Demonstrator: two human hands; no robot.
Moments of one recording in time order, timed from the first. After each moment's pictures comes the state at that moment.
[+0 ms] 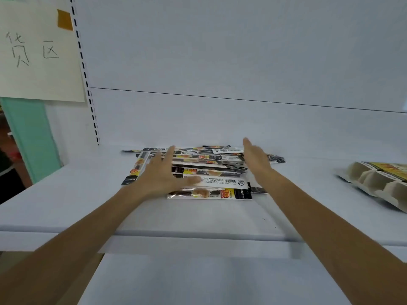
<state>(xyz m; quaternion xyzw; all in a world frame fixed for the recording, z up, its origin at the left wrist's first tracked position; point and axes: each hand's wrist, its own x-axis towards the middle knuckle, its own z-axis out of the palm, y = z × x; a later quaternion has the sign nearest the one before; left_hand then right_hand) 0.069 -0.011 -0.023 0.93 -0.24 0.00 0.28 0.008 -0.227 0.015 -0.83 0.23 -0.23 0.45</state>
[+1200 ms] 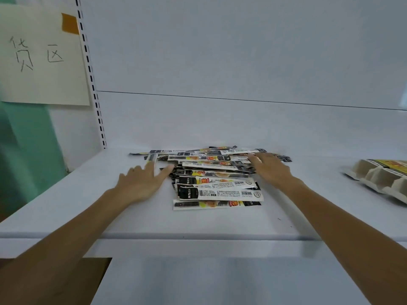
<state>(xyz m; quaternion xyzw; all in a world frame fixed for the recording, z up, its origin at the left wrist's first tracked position) 0.086 0.043 -0.025 0.98 -0.15 0.00 0.14 0.014 -0.264 -0.013 -0.95 0.22 -0.13 0.18</state>
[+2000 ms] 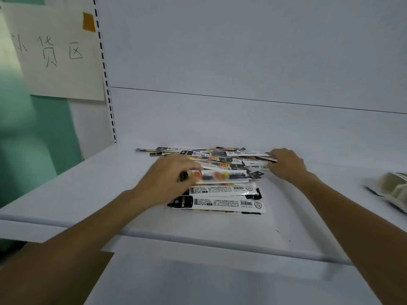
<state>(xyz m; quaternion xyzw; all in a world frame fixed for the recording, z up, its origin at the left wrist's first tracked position) 0.042 -0.001 -0.010 0.87 -0.39 0.18 0.25 0.043 -0.314 -0.005 -0.97 0.18 -0.15 0.08</state>
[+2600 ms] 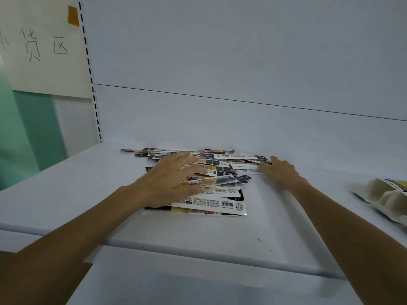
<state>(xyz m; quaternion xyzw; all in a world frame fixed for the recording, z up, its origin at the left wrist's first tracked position) 0.061 -0.028 -0.017 0.88 -0.45 0.11 0.13 0.056 -0.346 -0.017 -0.95 0.27 -0.08 0.16</state>
